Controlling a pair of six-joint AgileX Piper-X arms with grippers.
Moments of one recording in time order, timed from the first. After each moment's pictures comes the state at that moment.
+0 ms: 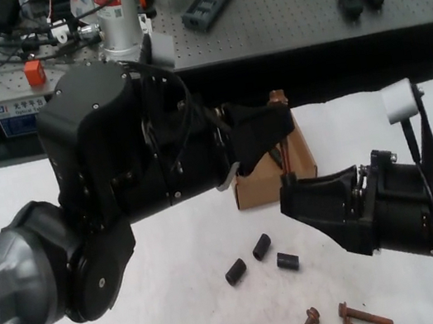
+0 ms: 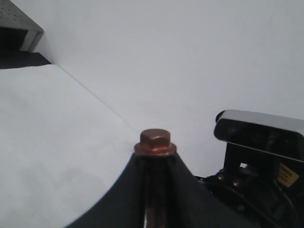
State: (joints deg) left arm -35.9 84.0 -44.4 -32.6 40.7 -36.5; right arm 19.5 59.4 -21.7 -20.2 -29.3 22.0
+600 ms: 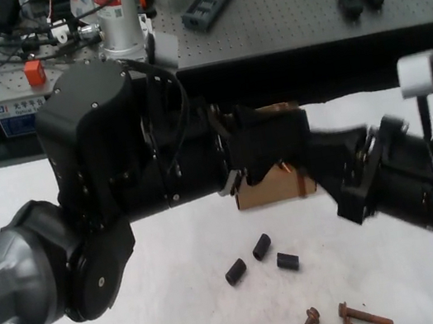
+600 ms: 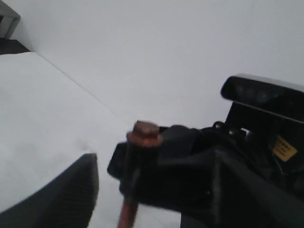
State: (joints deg) left arm -35.9 84.0 -44.4 -30.2 43.5 -36.7; right arm 16.2 60.4 -23.4 -26.7 -11.1 10.9
